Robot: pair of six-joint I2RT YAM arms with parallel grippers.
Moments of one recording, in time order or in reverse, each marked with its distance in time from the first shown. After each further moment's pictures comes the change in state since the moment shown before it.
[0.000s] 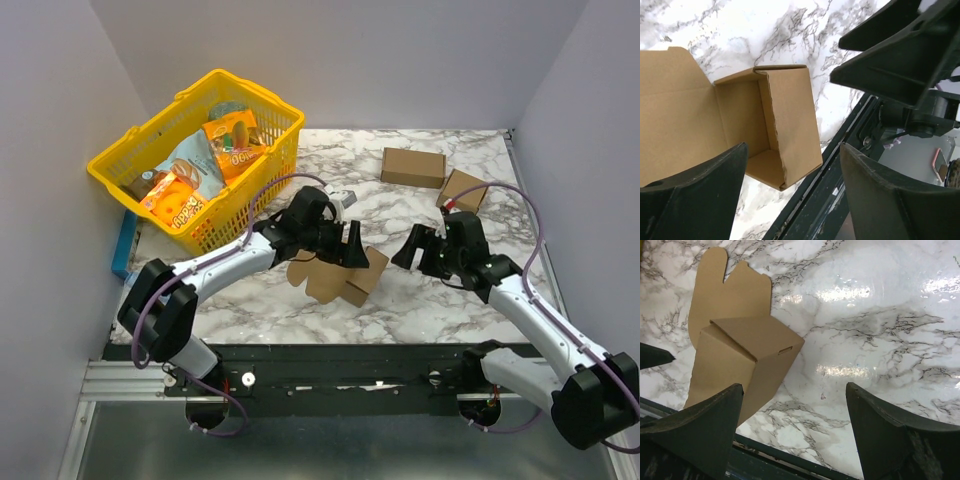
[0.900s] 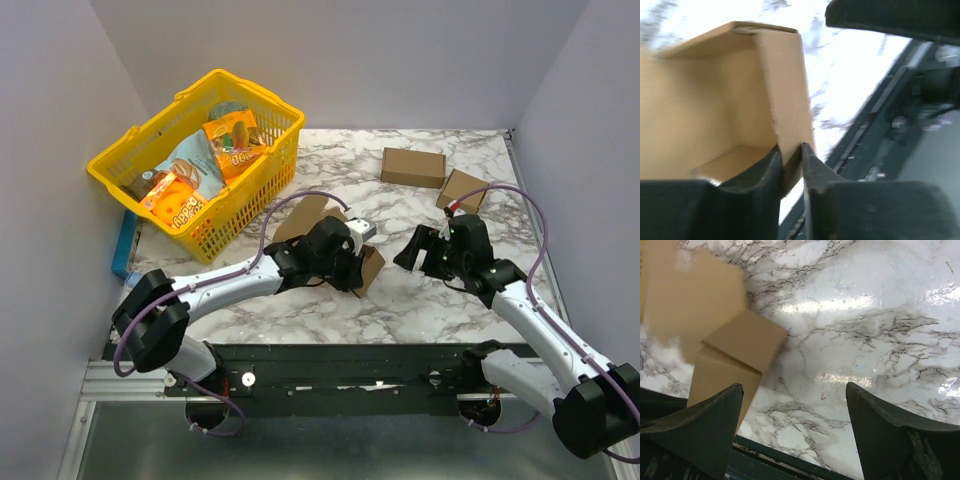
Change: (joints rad) left arm -0.181 -0.028 -0.108 0.041 -0.193 0.093; right arm -0.015 -0.061 -0.025 0.008 0.000 -0.001
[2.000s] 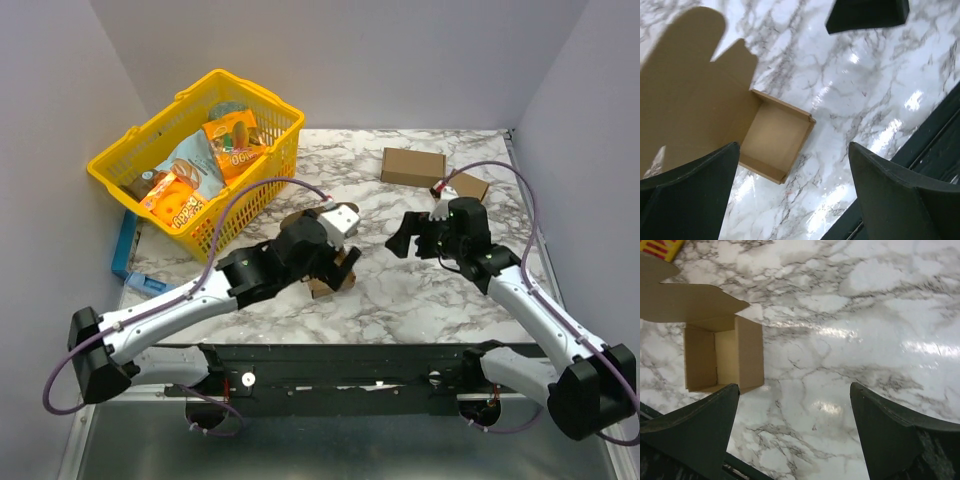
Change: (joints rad) left arm -0.196 -0.261 0.129 -0.291 -0.547 0.318; right arm -0.004 0.075 0.086 0.105 -0.047 -0.225
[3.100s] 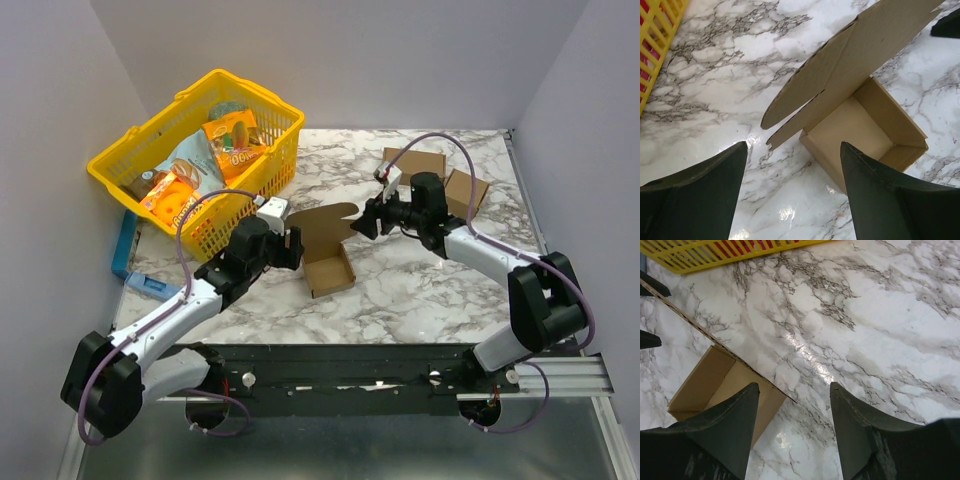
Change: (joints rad) left arm 0.517 -0.172 -0.464 0.392 0.187 -0.138; right arm 0.075 0.499 0.154 0.532 -0.362 -0.383
